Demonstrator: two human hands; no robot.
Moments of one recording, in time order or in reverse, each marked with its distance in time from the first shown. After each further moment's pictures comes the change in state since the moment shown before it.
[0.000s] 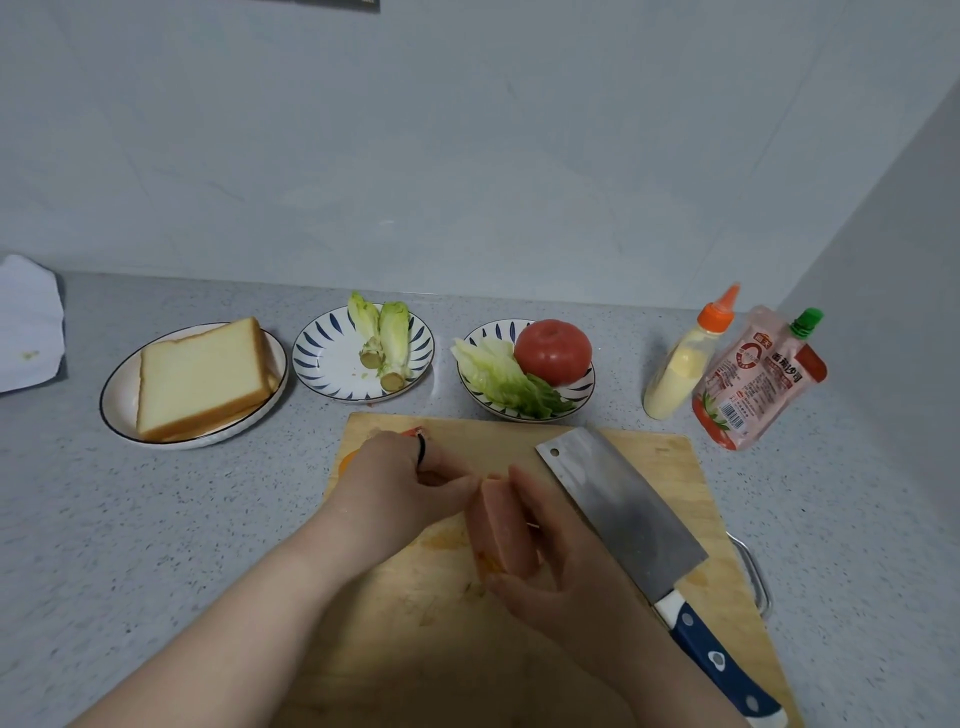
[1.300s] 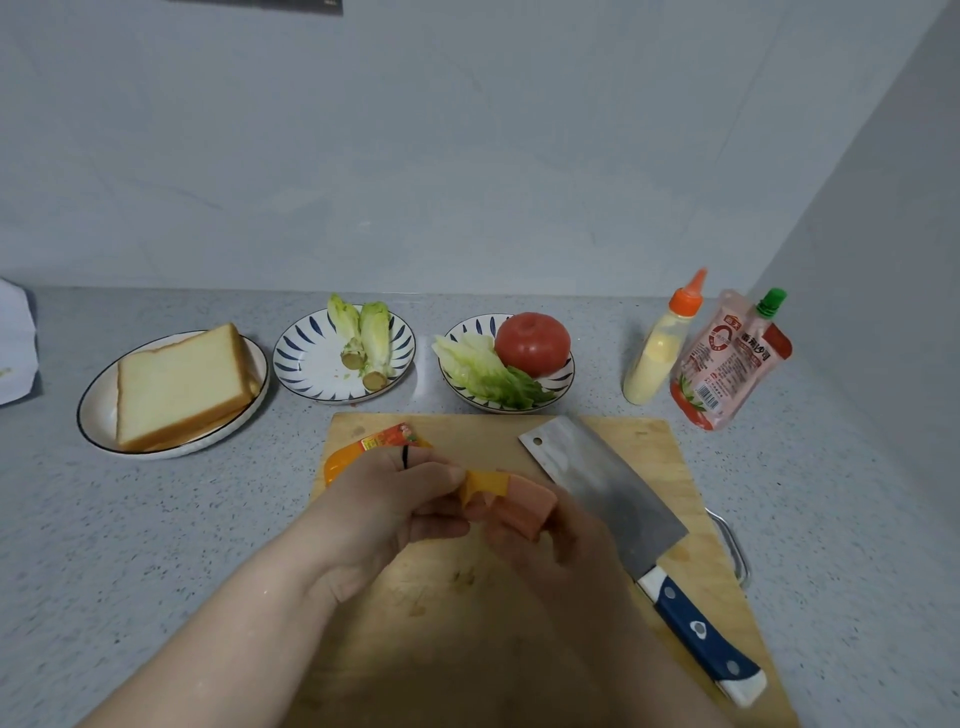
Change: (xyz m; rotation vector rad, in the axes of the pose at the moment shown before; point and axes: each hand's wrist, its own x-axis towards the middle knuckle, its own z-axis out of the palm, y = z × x) left_hand -0.013 0.008 0.004 -0.810 -0.258 -0.233; right_hand -0.003 -0.001 0.006 0.096 0.319 -0.067
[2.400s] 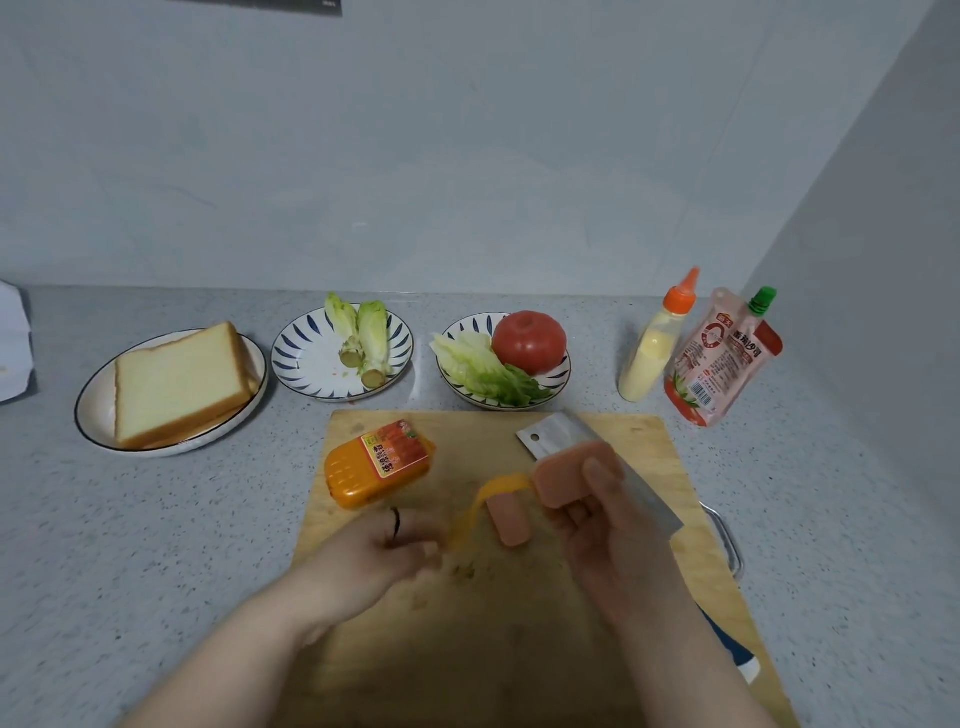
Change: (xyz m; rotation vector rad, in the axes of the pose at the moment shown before) left_hand -0.004 -0.047 -0.029 0.592 0.019 -0.051; right_hand 0.011 0.011 -0.022 0.971 0.193 0.414
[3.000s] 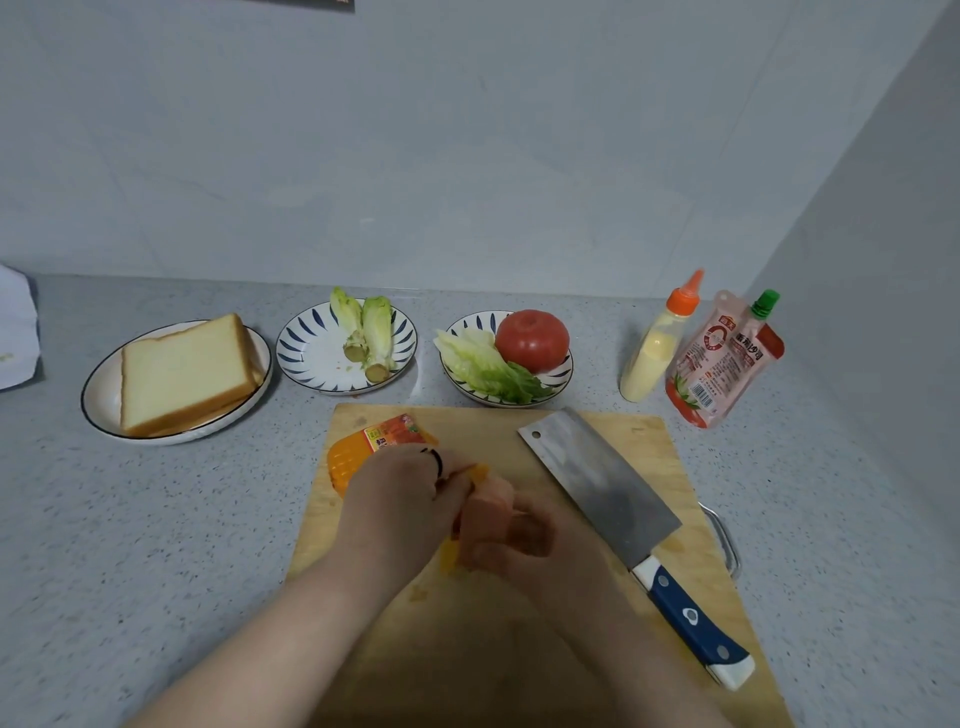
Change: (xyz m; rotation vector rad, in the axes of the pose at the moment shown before) left_hand 0.009 0.033 0.017 0.527 0.600 0.450; right_hand -0.017 0.023 0.012 -1.028 -0.158 -0.074
